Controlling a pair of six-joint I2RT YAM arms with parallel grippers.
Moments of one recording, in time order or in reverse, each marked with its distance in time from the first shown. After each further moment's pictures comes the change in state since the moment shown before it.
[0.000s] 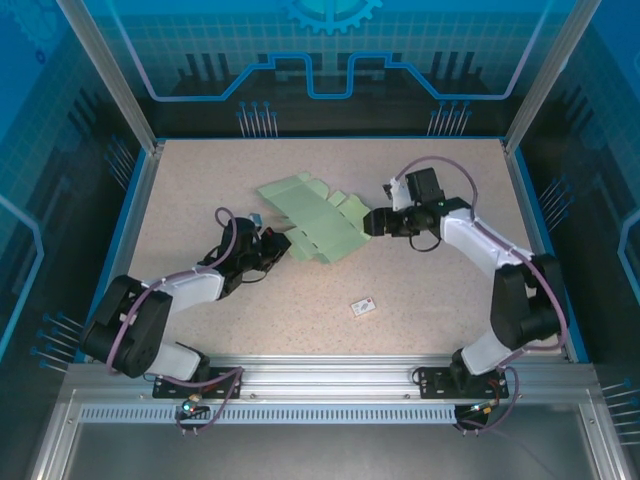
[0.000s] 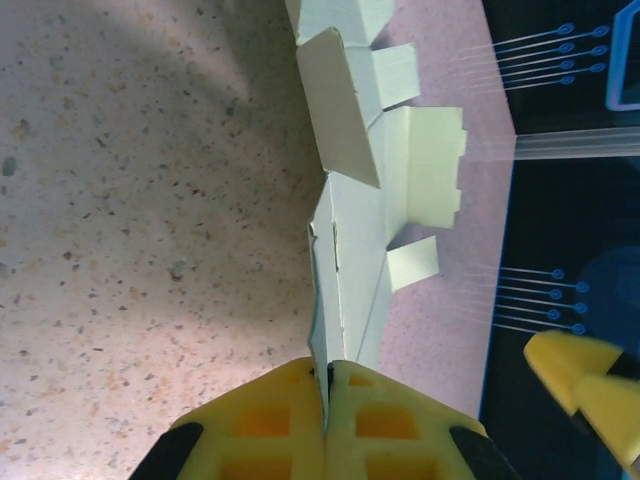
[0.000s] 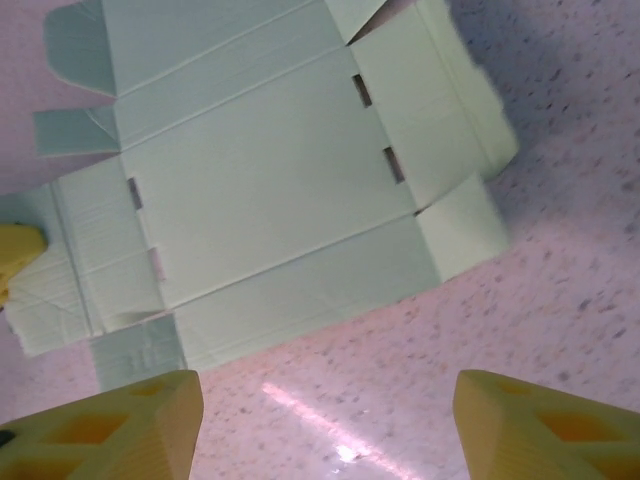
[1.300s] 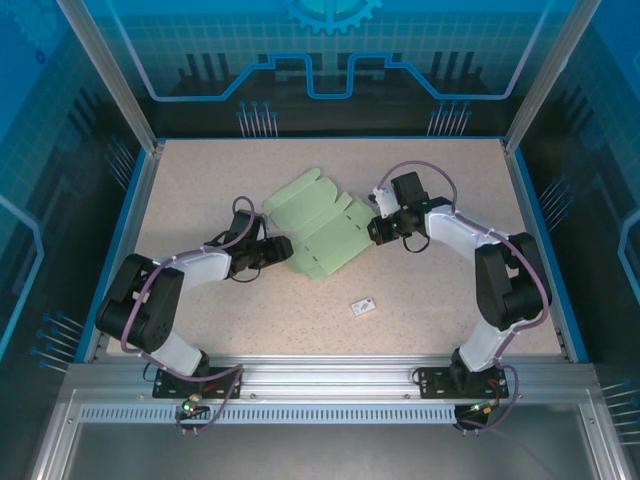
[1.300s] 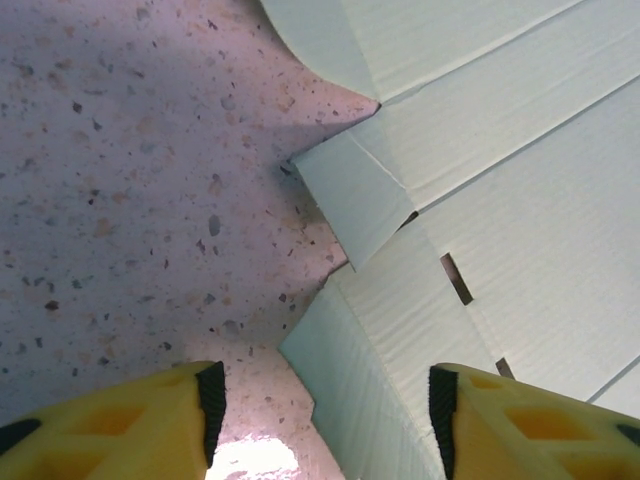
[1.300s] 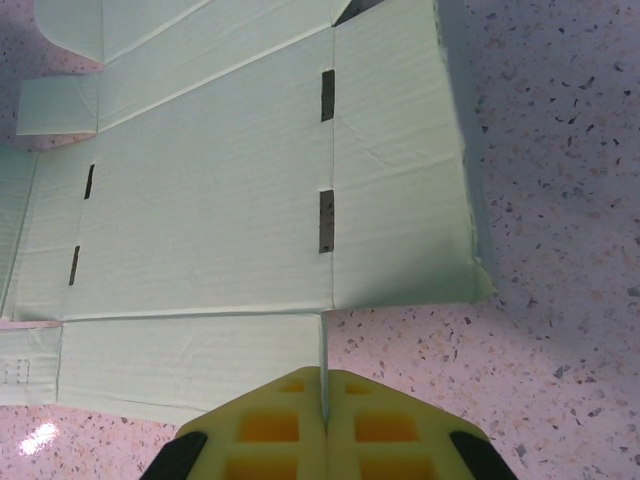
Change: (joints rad) left arm 0.037 0.152 0.170 -0.368 -0.063 0.494; right arm 0.023 0.166 0.055 0.012 0.086 -0.271
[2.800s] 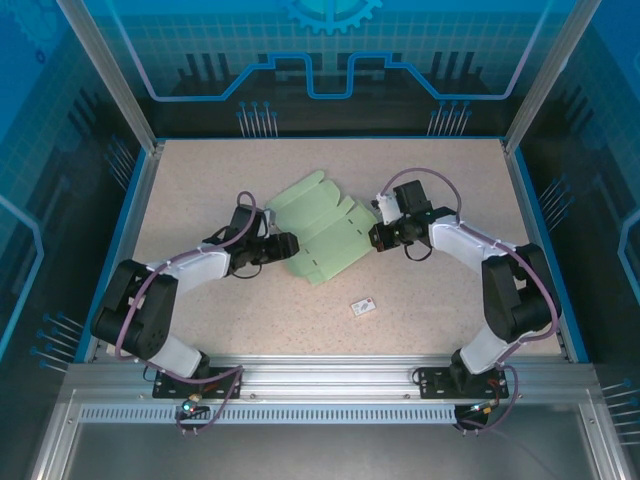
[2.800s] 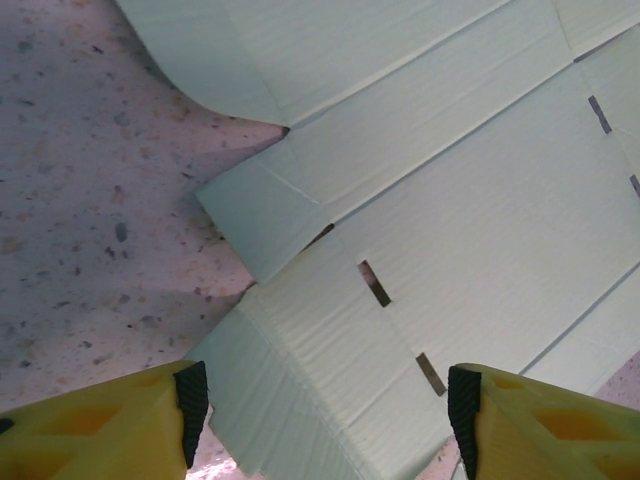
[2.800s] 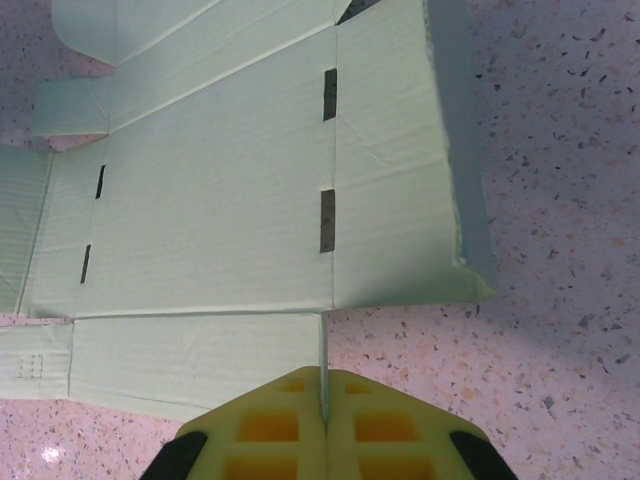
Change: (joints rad) left arm -0.011 -0.043 0.041 -0.058 0.050 0.064; right arm 0.014 -0.085 -0.104 0.051 0.009 0.058
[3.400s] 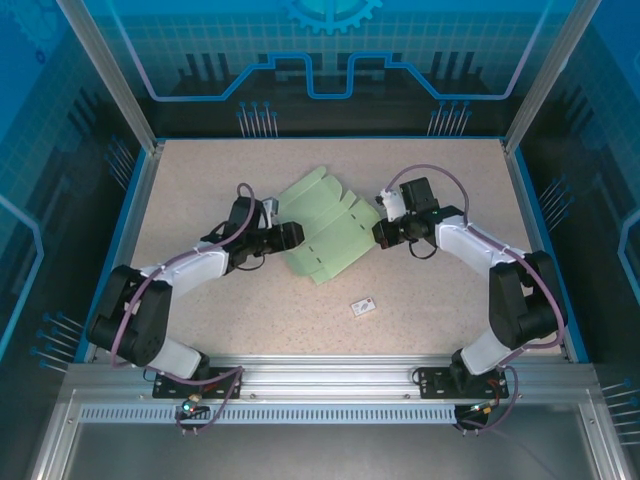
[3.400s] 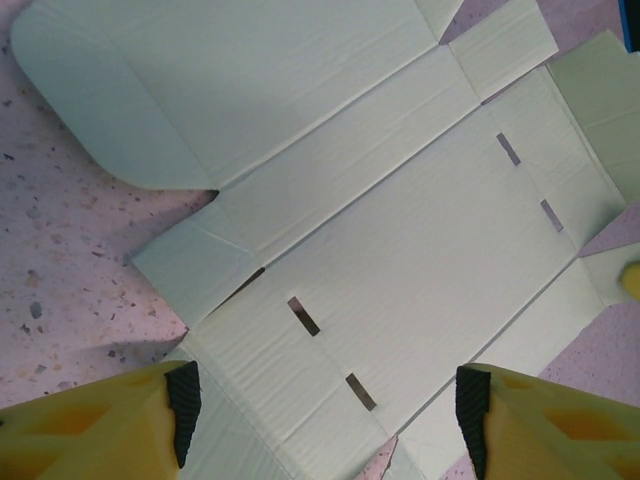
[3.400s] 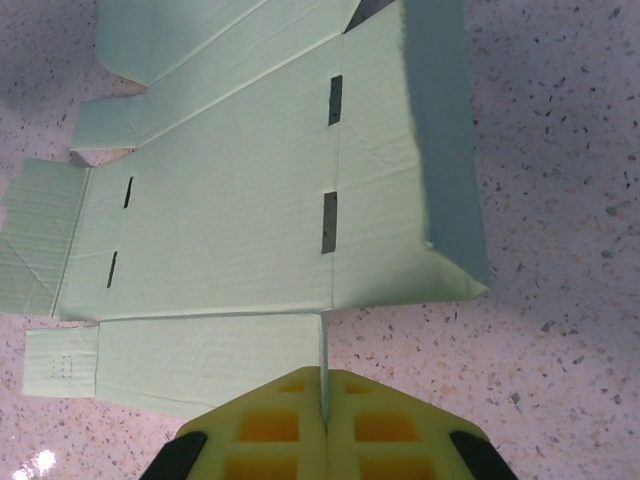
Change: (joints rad) left arm -0.019 -0.034 0.037 0.055 0.030 -0.007; right arm -0.024 -0.051 0.000 -0.012 -0.013 -0.025
